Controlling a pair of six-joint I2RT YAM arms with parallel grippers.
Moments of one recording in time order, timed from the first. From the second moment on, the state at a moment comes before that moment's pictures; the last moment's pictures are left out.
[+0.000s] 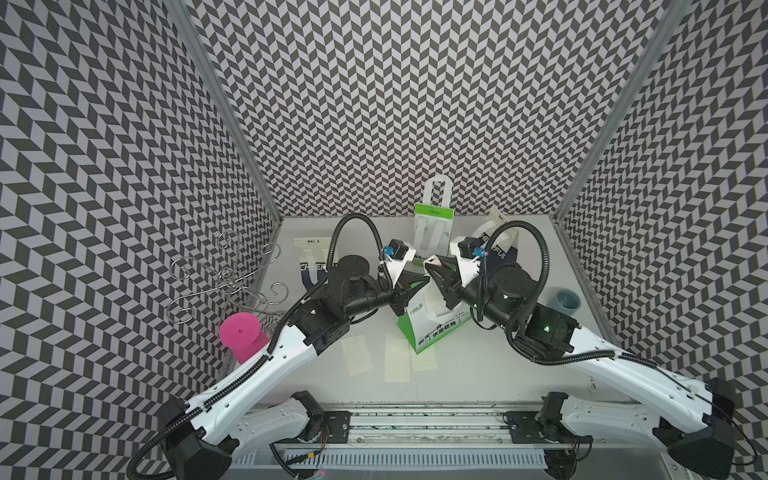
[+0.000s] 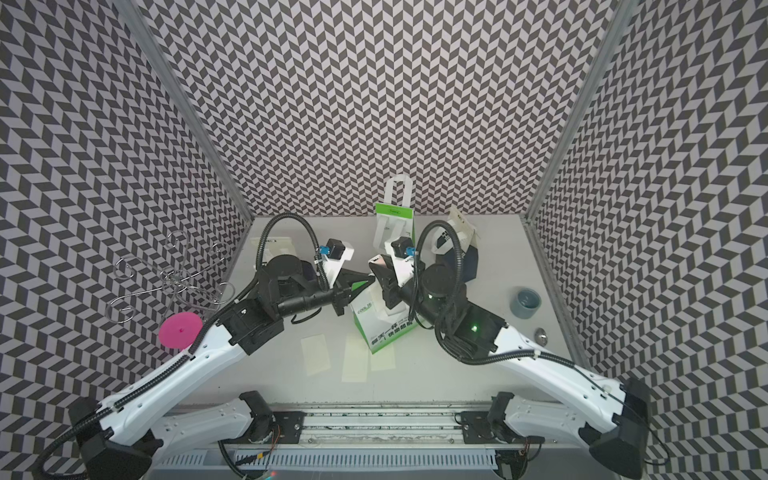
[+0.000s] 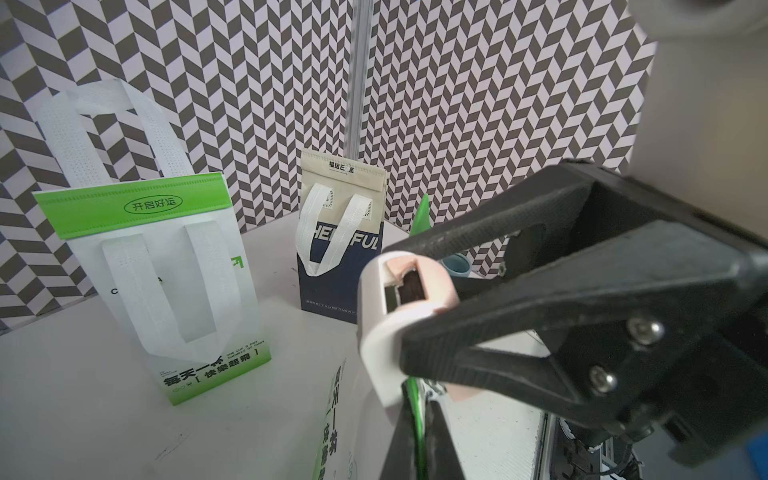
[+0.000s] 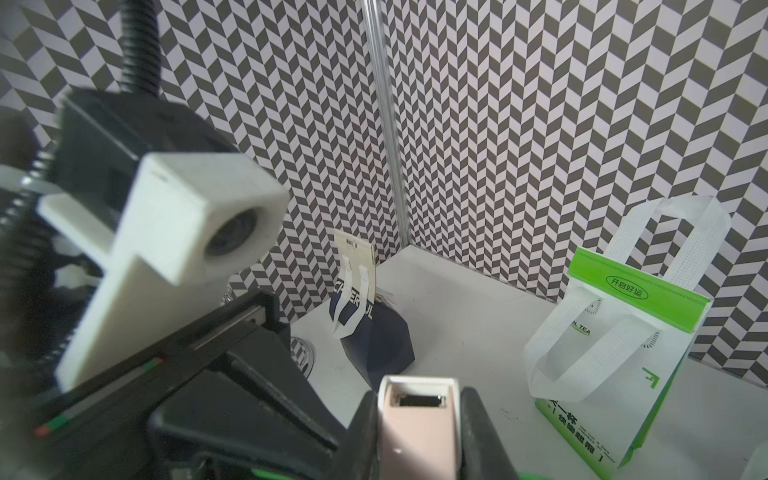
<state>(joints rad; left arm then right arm) -0.74 1.06 1.01 -0.16 0.37 -0.16 0.95 1.10 1.02 0.03 0.19 0.11</state>
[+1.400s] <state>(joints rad) -0.42 1.27 1.22 -0.26 -0.04 -0.26 0.81 0.80 0.86 0.03 0.39 0.28</state>
